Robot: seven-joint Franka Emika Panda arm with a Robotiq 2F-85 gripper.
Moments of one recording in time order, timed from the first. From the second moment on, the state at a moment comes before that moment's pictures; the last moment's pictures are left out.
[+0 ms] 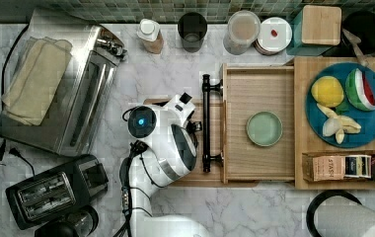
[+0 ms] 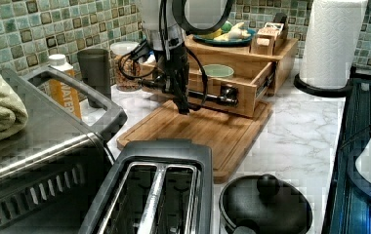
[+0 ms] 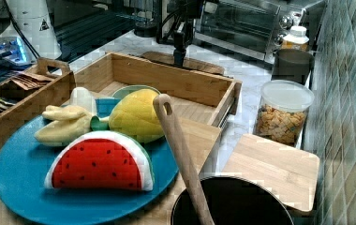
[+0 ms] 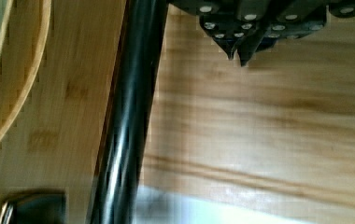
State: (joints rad) arm 0.11 0.22 0.07 -2.28 -0.41 0.81 -0.42
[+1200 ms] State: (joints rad) arm 0.02 0.21 -0.02 -2.28 -0.31 0.84 -0.69
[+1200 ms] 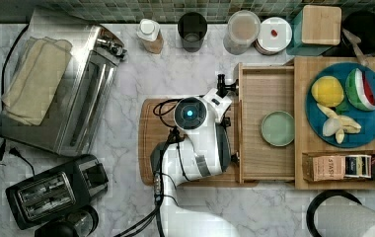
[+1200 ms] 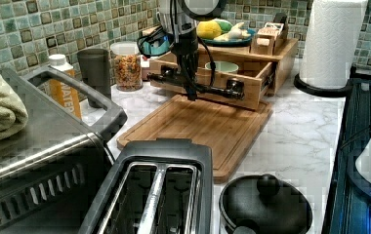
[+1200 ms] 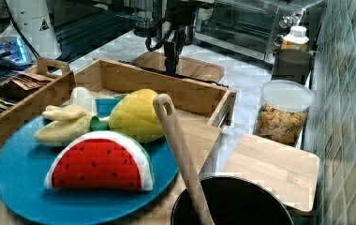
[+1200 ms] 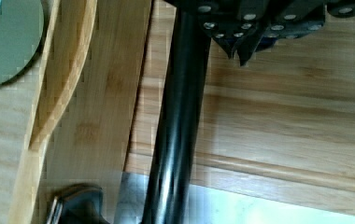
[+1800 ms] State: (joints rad) arm -0.10 0.21 -0.08 -2.28 -0.21 0.89 -0.97
